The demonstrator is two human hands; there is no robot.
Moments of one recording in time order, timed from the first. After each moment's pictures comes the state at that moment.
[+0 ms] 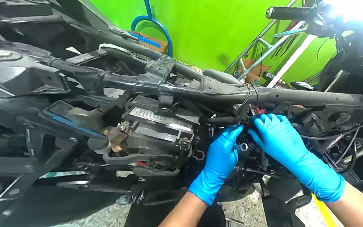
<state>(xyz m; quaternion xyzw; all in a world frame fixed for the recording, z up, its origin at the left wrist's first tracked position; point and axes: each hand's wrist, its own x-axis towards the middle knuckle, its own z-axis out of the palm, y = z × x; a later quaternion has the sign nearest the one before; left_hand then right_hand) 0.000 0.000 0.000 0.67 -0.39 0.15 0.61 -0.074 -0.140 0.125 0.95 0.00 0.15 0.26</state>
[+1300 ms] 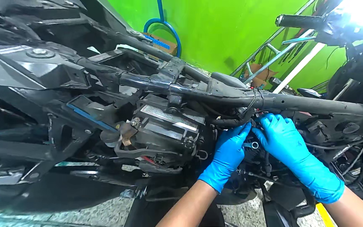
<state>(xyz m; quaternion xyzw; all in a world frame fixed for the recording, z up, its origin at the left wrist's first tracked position) 0.007 -0.017 0.012 0.73 -0.42 0.12 0.53 -0.065 -0.151 0.120 0.95 -0.01 0.18 0.24</state>
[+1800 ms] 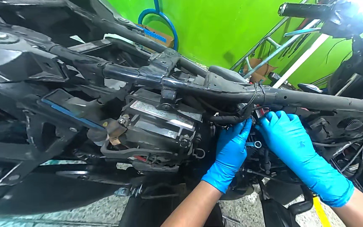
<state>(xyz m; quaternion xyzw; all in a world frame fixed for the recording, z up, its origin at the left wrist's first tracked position) -0.005 -0.036 0.003 0.76 -0.37 0.20 0.50 -0.069 -0.143 0.128 0.93 -0.02 0.13 0.35</state>
